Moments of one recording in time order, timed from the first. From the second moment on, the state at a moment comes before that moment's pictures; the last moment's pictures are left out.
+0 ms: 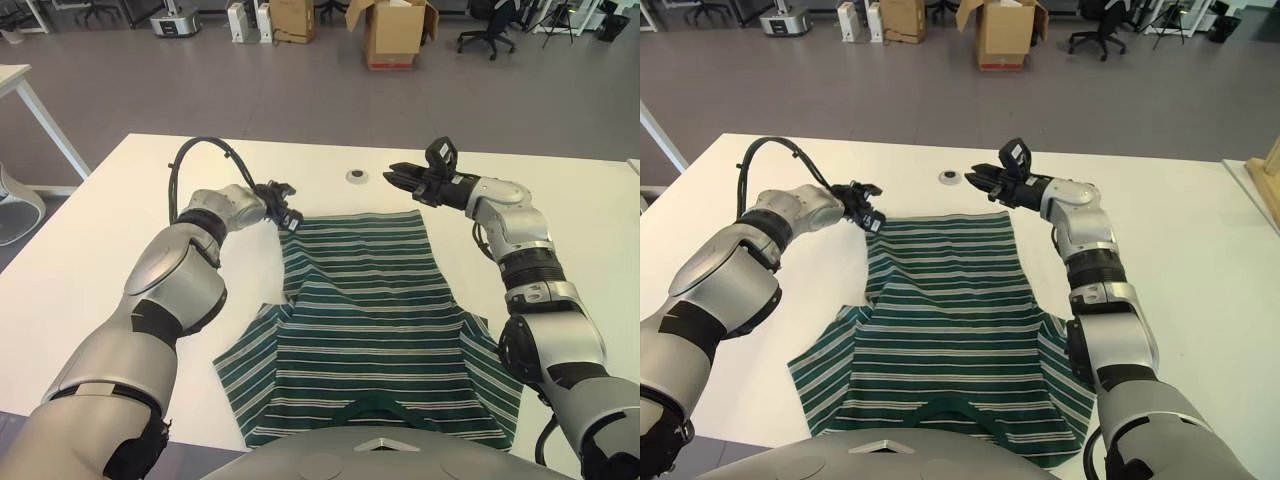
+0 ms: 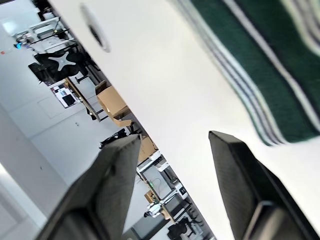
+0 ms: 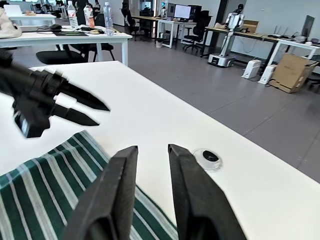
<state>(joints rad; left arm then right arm) -1.16 0.34 -0.76 1.40 0.88 -0.52 -0.10 -0.71 -0.42 0.02 0.57 0.20 0.22 0.96</state>
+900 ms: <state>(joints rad) -1.01 0.29 -0.53 1.34 0.62 -0.57 -0.41 -0.86 -0.39 0.16 1.16 0.03 0.23 0.81</state>
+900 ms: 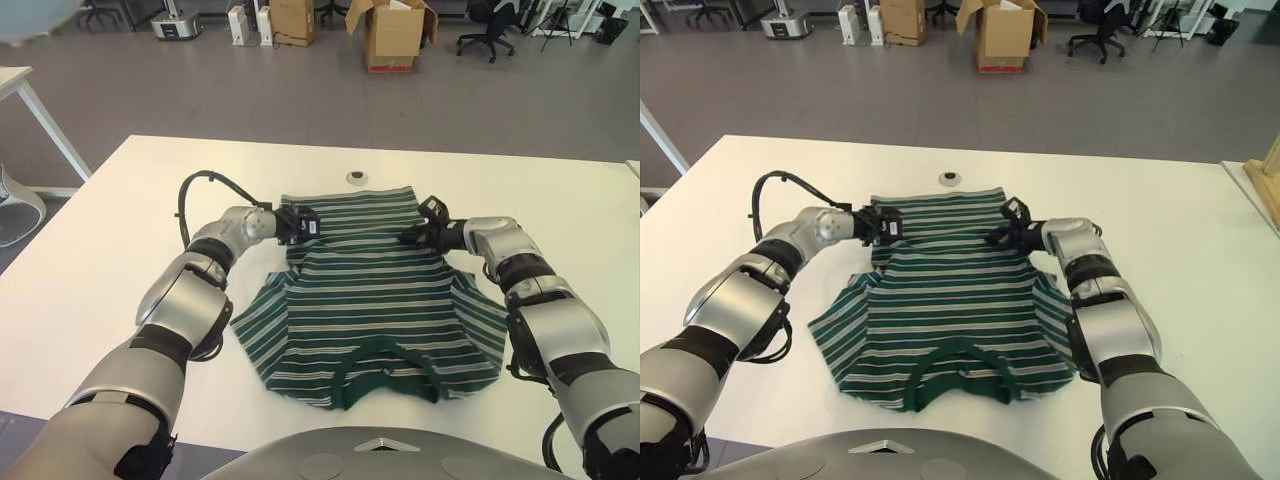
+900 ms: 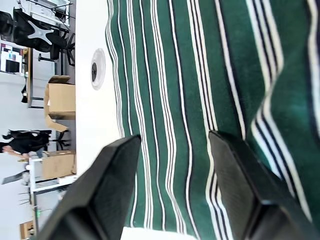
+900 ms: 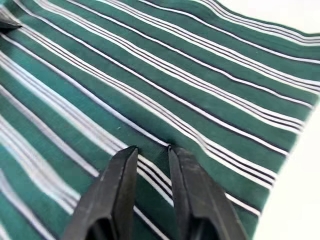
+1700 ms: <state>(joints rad) -0.39 0.55 -0.37 0.58 -0.05 -0.55 -1.36 -0.60 -0.50 -0.18 0.40 0.32 0.54 0.84</state>
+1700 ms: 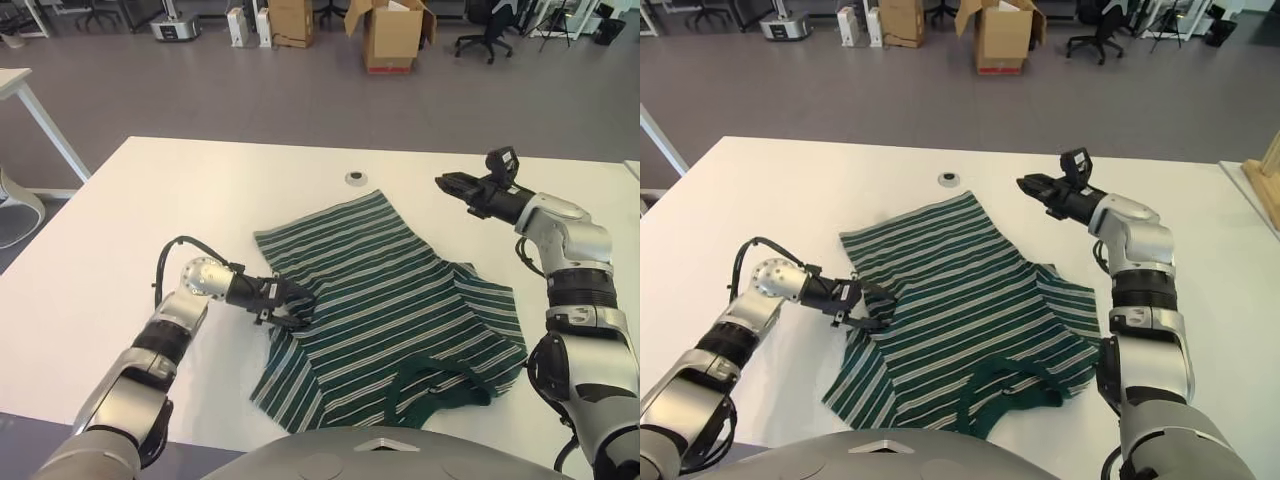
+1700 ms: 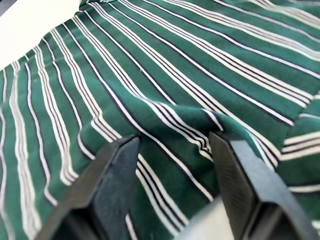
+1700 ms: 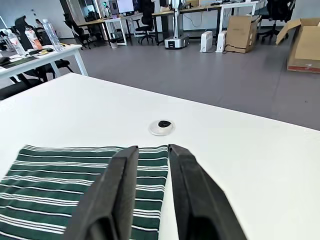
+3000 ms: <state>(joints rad) 0.13 0.85 0.31 0.21 -0.64 0.59 -1.27 0.09 -0.30 -0.40 -0.33 0.63 0.75 0.49</state>
